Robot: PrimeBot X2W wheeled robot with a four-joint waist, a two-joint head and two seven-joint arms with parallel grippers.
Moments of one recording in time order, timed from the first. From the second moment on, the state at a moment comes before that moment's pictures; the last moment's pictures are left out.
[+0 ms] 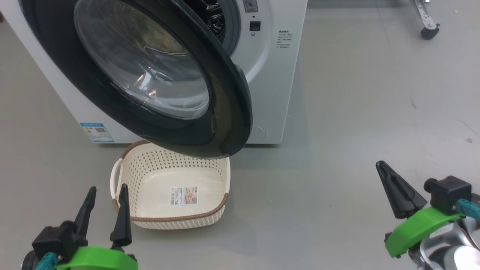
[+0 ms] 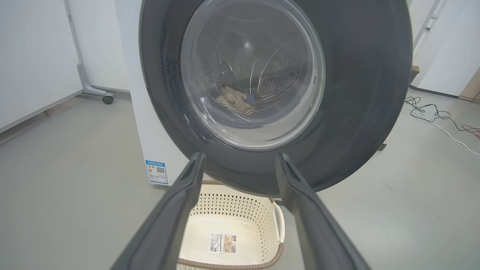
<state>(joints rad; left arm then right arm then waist) 0.01 0.36 -0.30 -0.06 -0.51 0.25 -0.17 0.07 -0.17 0.05 -0.09 0.20 0.13 0.05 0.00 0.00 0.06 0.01</state>
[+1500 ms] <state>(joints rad) -0.06 0.32 -0.33 -0.01 -0.52 0.25 -0.23 -0.53 -0.26 0.55 0.51 0.41 0.13 -0.05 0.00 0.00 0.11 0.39</state>
